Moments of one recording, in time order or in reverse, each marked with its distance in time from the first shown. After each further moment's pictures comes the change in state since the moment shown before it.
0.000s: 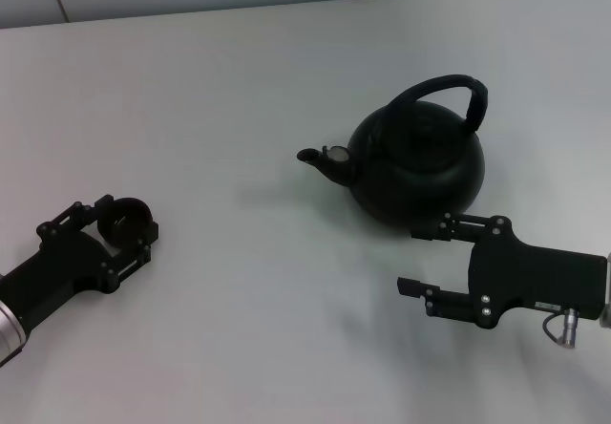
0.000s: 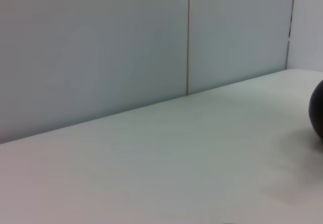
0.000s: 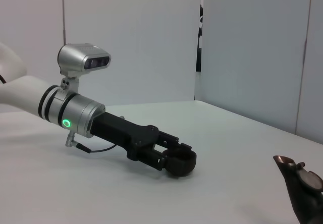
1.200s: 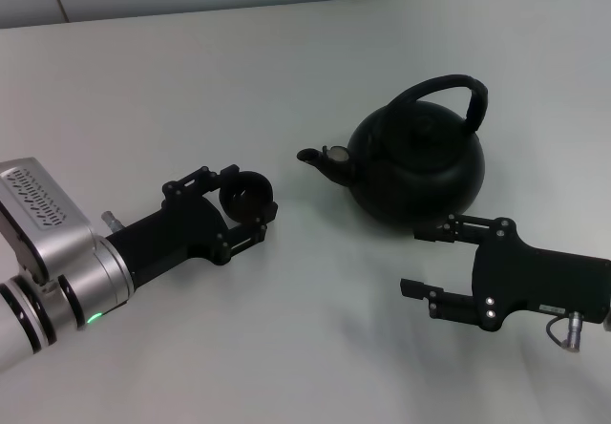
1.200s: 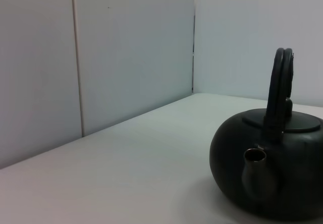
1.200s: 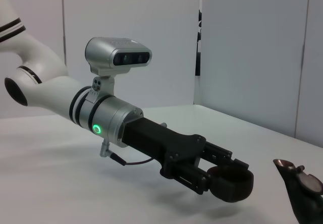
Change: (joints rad) left arm -0.221 -0.008 0.058 -0.185 0.022 -0.043 0.054; right arm -0.010 0.000 0.011 0.000 0.000 -0.018 0.000
